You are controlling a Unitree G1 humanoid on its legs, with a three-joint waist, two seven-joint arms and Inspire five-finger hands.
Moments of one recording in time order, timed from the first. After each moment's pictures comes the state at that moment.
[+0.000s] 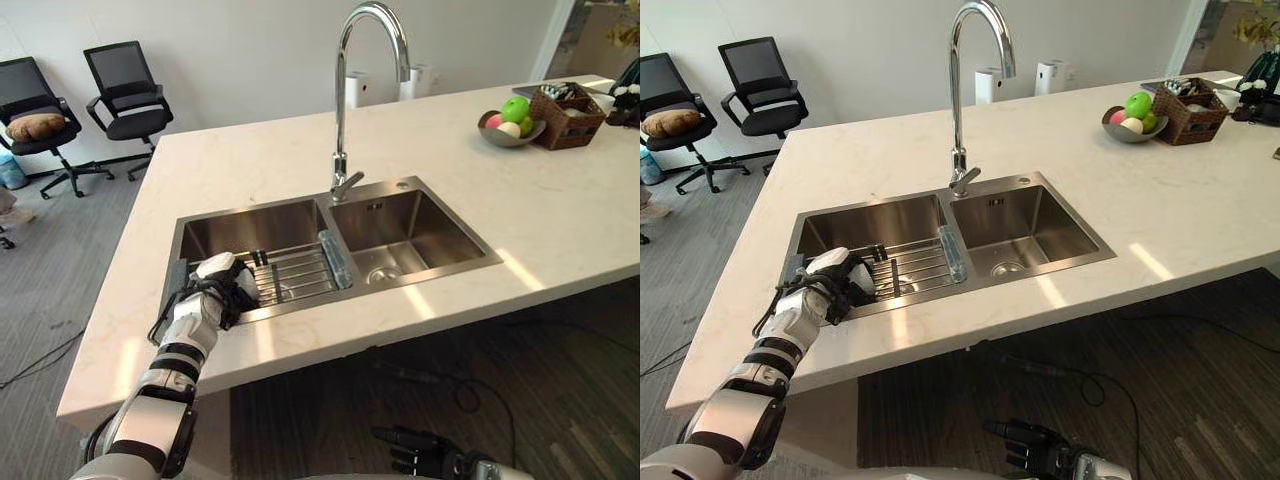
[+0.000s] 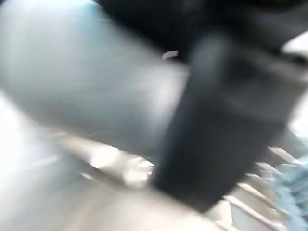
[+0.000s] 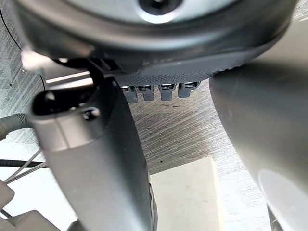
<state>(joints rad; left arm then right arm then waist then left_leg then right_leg) -0.51 0.37 -0.11 0.83 0.76 0.04 -0.04 0.03 -0.22 -0.07 0.99 0.32 0.38 0.44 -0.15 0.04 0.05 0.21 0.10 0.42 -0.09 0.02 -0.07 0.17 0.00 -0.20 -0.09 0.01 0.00</state>
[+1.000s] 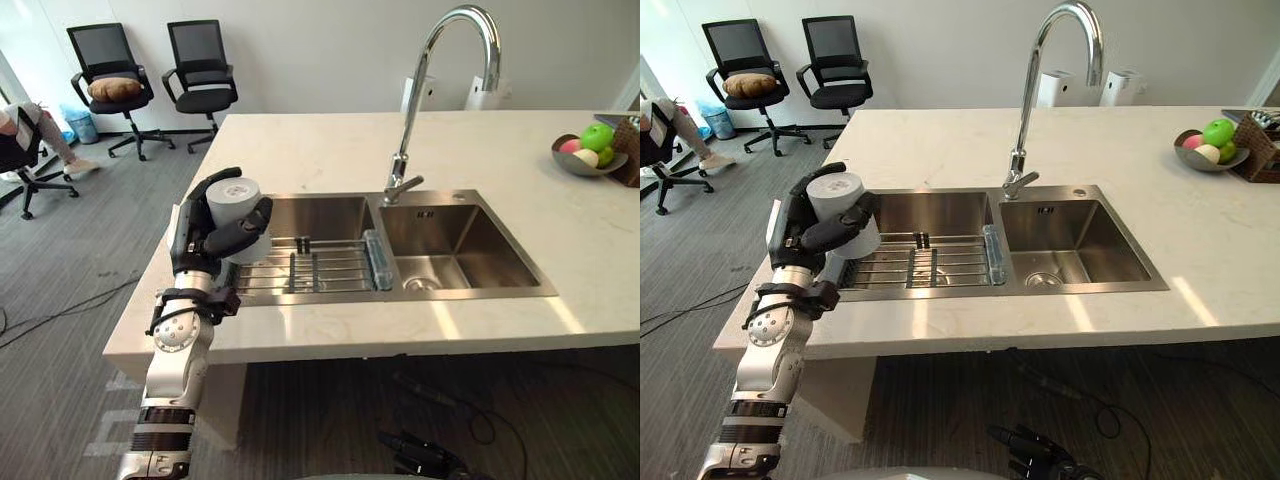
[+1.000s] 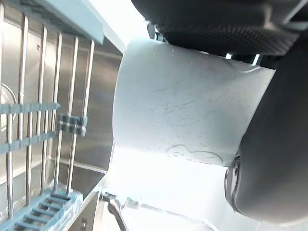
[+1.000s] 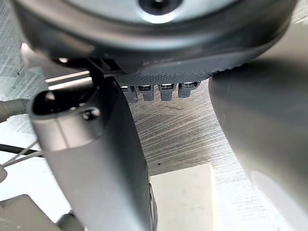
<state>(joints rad) -0.15 0.26 0.10 -0.01 -0.36 -0.12 0.05 0.14 -0.16 -0.15 0.96 0.35 0.27 0.39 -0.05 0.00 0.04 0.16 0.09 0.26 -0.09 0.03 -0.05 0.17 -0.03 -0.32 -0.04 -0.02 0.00</state>
